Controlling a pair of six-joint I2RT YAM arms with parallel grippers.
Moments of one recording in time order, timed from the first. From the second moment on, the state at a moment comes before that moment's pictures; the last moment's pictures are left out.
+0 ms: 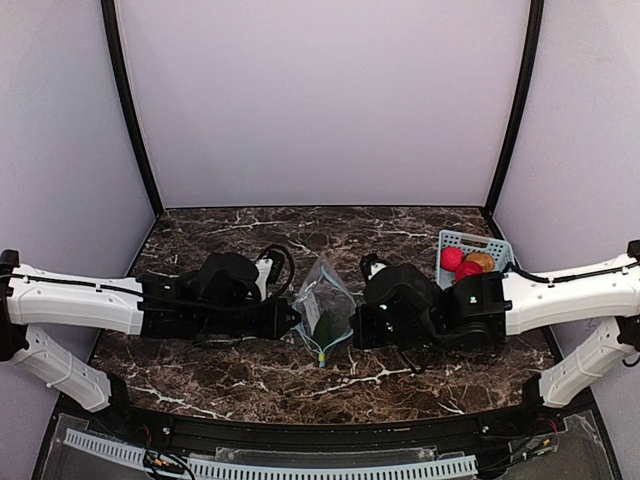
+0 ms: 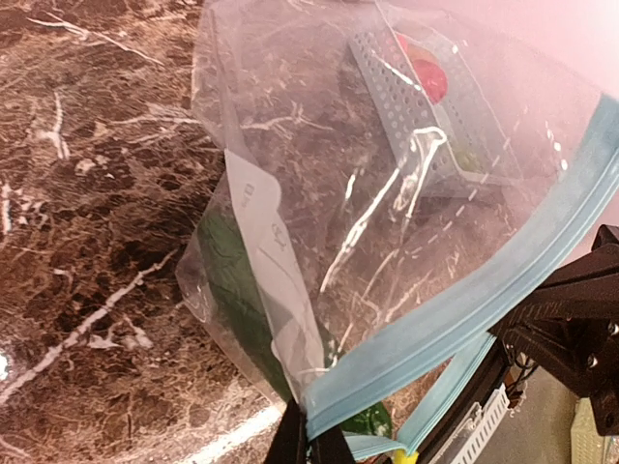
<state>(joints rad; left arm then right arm) -1.09 1.35 0.83 -0.14 -0.09 -0.76 1.31 1.41 1.02 -0.41 0.42 0.86</state>
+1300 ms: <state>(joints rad) -1.03 1.34 0.82 -0.10 -0.06 -0.79 0.51 1.06 0.85 -0.69 0.08 0.57</state>
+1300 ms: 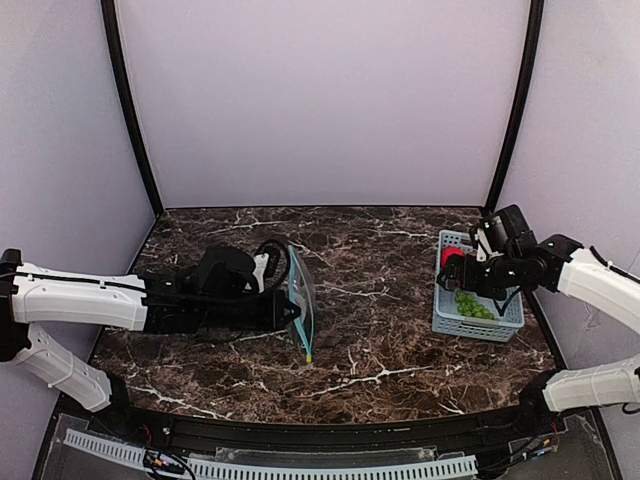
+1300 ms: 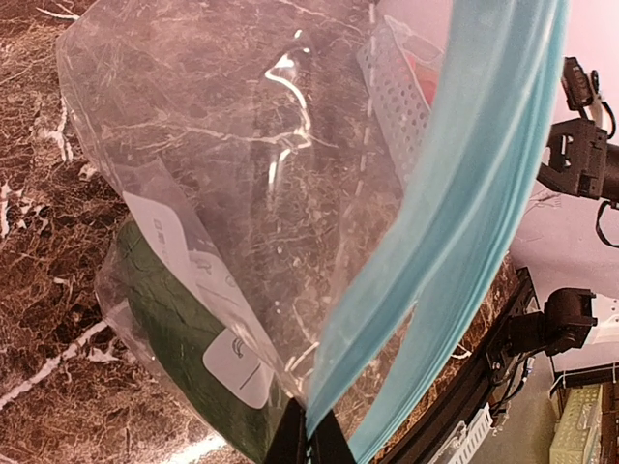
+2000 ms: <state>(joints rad) -0.99 1.32 0.81 -0.11 -0.02 -0.81 0.10 1.37 0.81 -0.59 -0.13 0.28</state>
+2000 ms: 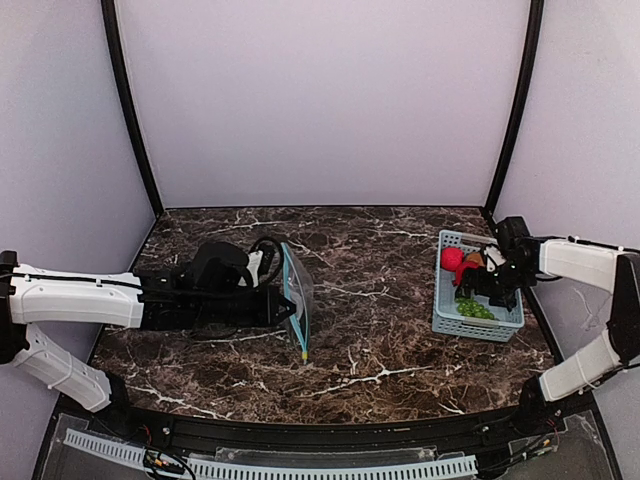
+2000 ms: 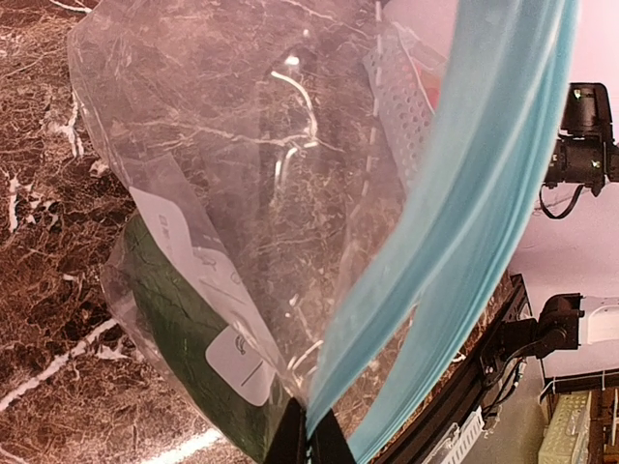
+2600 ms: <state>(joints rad) -0.98 1.29 0.78 -0.10 -0.01 -0.81 0.19 1.47 0.79 -0.57 -0.13 0.29</state>
